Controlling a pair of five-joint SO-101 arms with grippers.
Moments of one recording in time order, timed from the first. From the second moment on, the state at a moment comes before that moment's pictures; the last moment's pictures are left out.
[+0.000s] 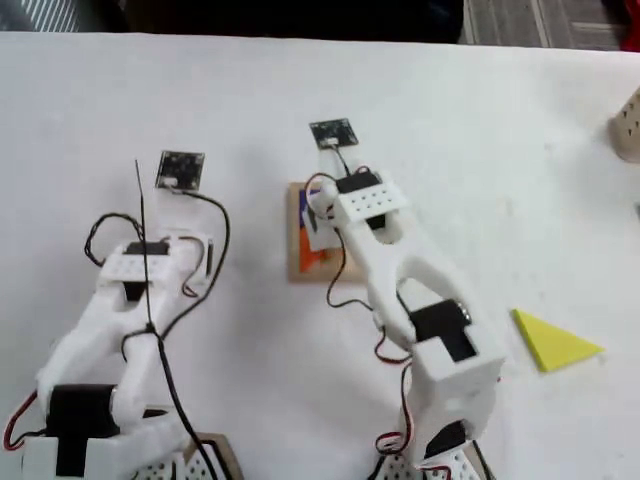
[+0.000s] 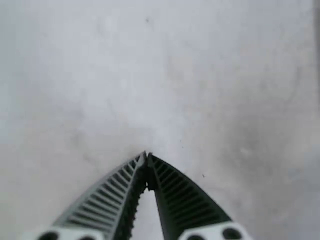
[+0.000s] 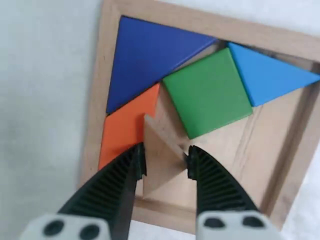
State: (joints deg) left arm -5.1 -11.4 54.0 32.7 -3.7; right arm -23.4 19.5 7.0 58.7 -3.6
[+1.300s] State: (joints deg) left arm -5.1 -11.4 54.0 32.7 -3.7; right arm -20.7 22.1 4.6 68.4 -2.8
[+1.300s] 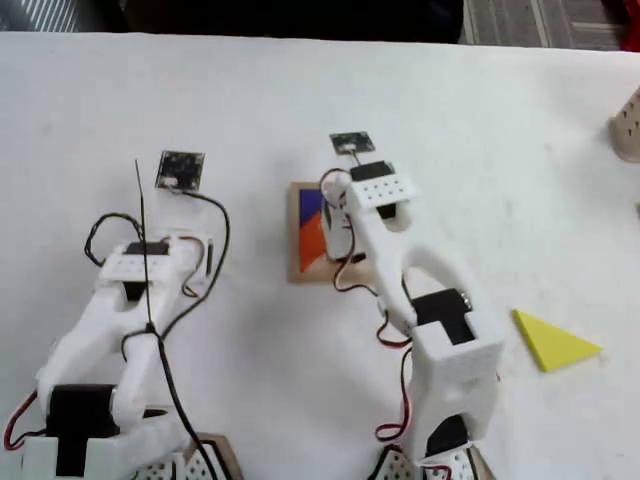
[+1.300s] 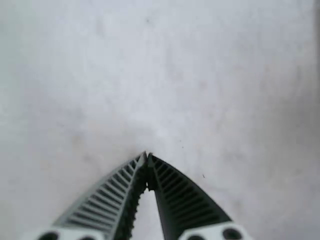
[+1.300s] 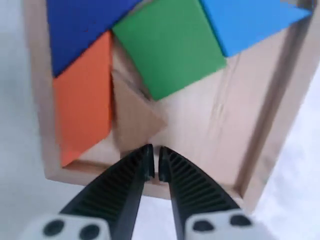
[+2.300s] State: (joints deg) left arm -5.1 -11.4 54.0 32.7 -3.7; right arm -4.1 -2.0 14.2 80.3 10.4
